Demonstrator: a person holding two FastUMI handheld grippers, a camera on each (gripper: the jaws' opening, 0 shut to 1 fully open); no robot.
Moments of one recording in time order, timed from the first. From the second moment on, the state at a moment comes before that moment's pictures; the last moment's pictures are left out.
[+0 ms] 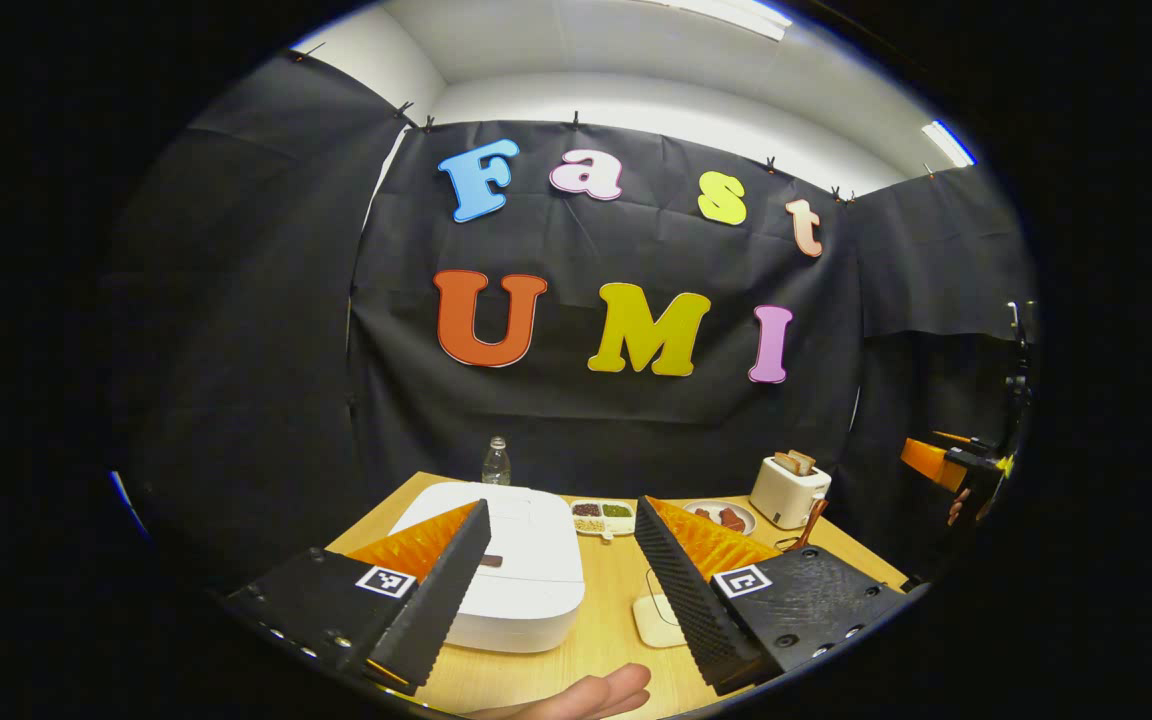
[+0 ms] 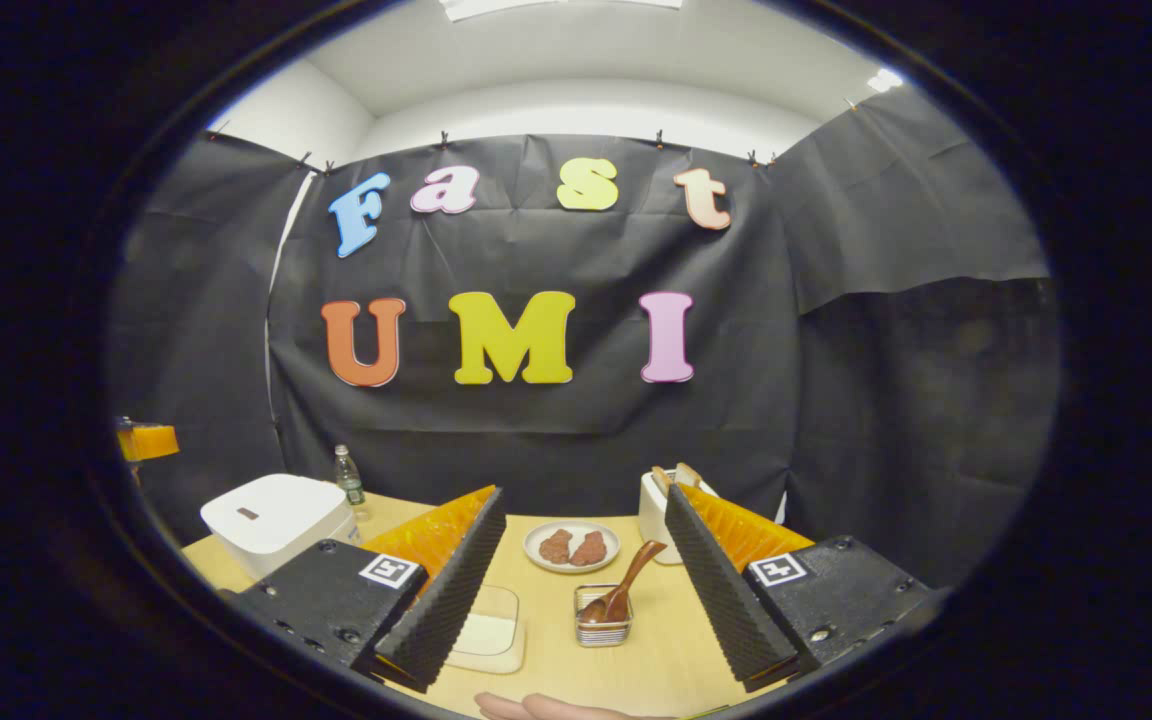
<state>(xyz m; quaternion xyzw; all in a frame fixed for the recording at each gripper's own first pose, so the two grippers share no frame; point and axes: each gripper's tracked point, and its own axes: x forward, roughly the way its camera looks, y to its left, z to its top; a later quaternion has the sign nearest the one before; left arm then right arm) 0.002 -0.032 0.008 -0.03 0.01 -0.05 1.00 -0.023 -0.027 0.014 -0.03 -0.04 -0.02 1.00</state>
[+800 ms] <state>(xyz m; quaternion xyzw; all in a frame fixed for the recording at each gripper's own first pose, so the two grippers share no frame) 0.049 0.015 -0.029 -0.02 0.03 0.00 1.00 -0.027 -0.042 -0.017 -0.03 -0.05 -0.03 1.00</state>
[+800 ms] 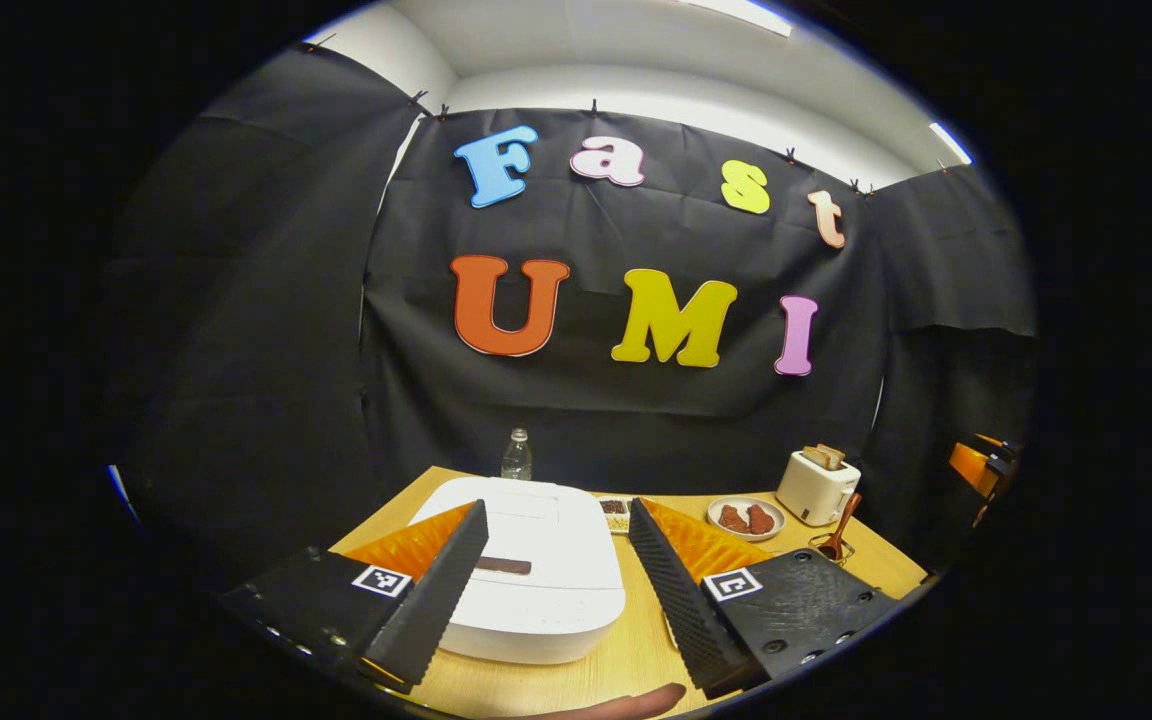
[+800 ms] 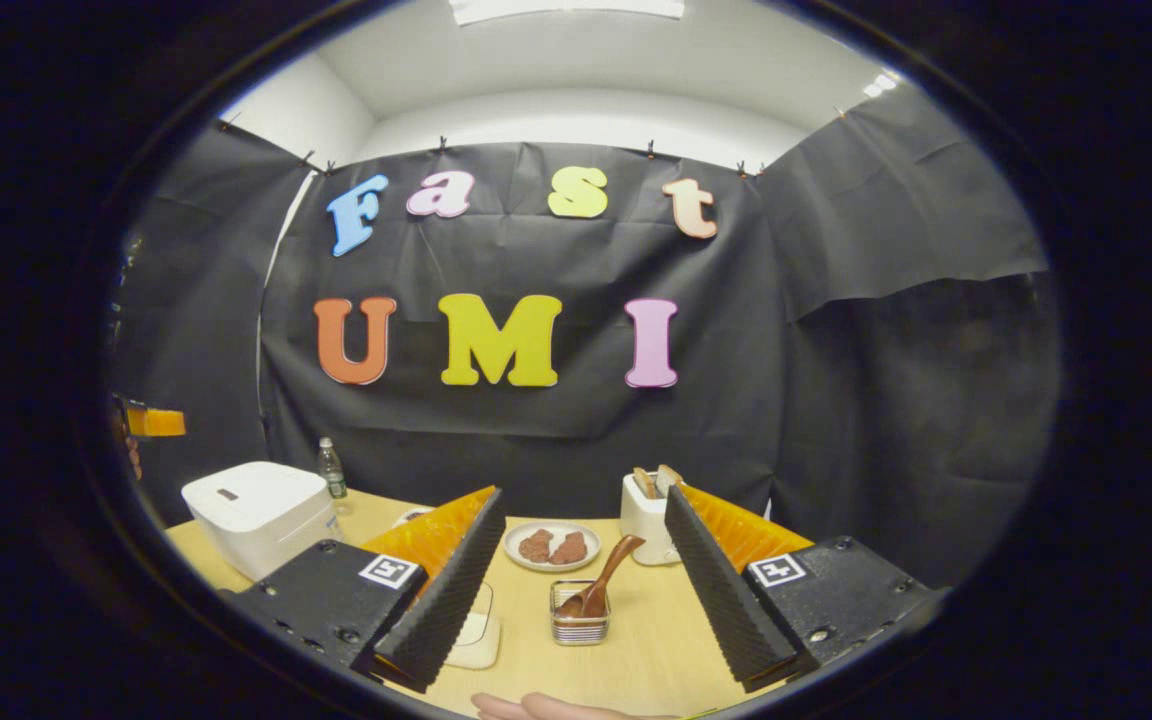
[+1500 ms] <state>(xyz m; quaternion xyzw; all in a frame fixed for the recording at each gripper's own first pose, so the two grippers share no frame) 0.110 0.044 -0.095 0.00 0.14 0.03 0.99 -0.017 -0.033 -0.043 -0.05 -0.05 0.00 1.00</state>
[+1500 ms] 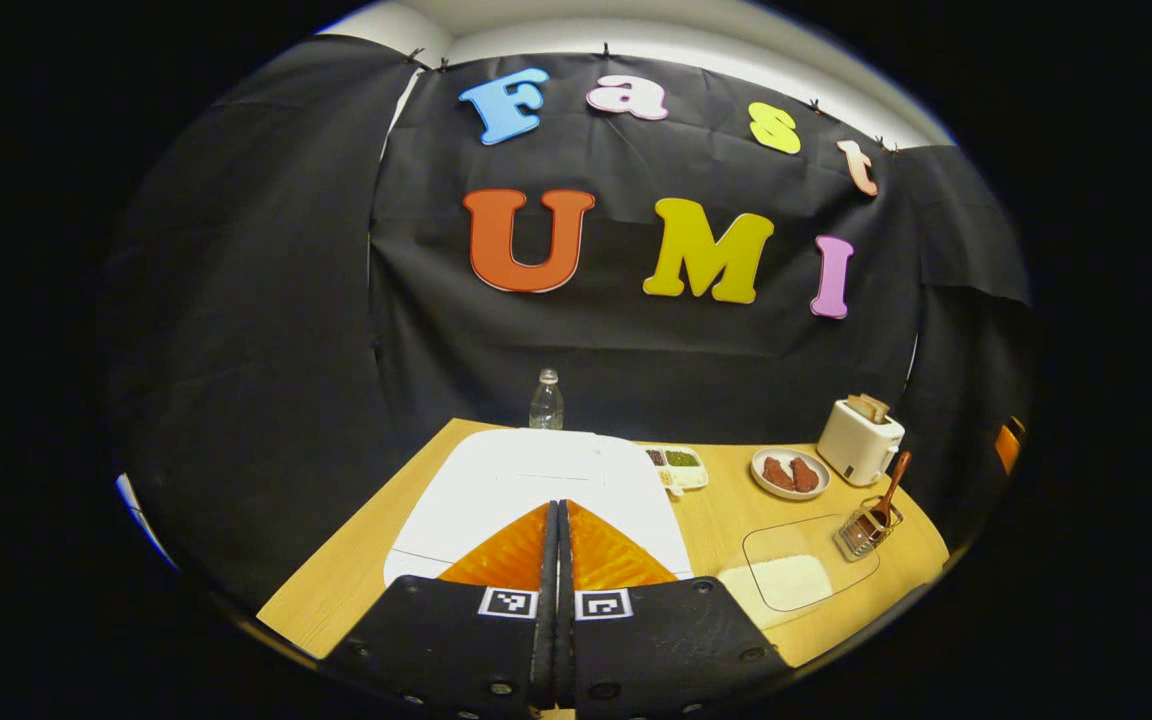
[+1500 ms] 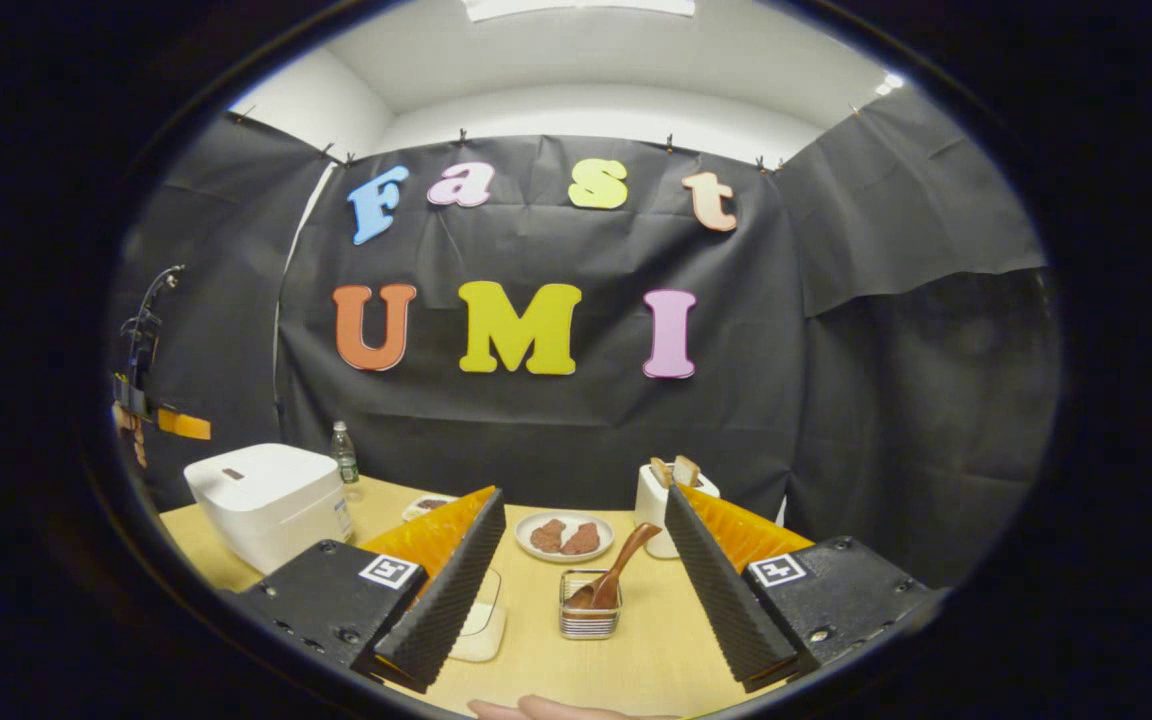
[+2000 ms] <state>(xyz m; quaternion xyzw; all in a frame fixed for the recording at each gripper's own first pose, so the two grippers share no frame) 0.135 0.052 -0.139 0.03 0.20 0.05 0.98 0.006 -0.044 -0.066 -0.04 -0.02 -0.01 1.00</state>
